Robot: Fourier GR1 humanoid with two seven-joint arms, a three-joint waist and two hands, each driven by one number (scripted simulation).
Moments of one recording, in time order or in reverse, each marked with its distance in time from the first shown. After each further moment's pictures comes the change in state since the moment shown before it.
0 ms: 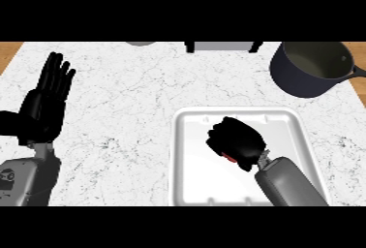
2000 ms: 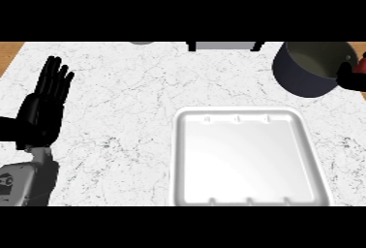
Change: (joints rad) left arm 0.027 -0.013 0.022 -0.011 -0.005 -0.036 -0.017; right arm -0.149 -0.216 -0.693 -0.102 -0.214 -0.310 0.808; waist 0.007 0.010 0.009
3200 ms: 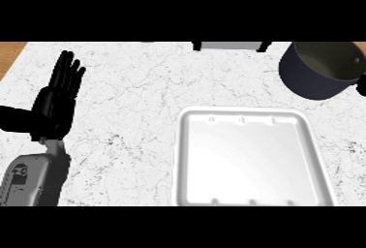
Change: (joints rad) left arm -0.058 -0.039 -0.016 0.047 -0.033 0.003 -0.012; right arm -0.233 -0.225 -0.250 1.031 -0.235 -0.150 -0.580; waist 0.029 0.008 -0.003
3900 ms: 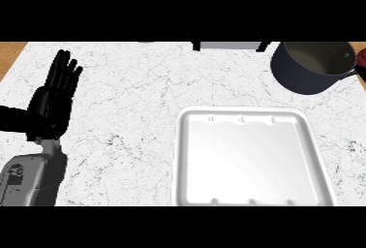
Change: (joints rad) left arm 0.001 0.008 0.012 -0.010 0.004 -0.008 0.014; right arm -0.103 -0.012 -0.184 0.117 -0.238 0.033 -0.228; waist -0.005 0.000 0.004
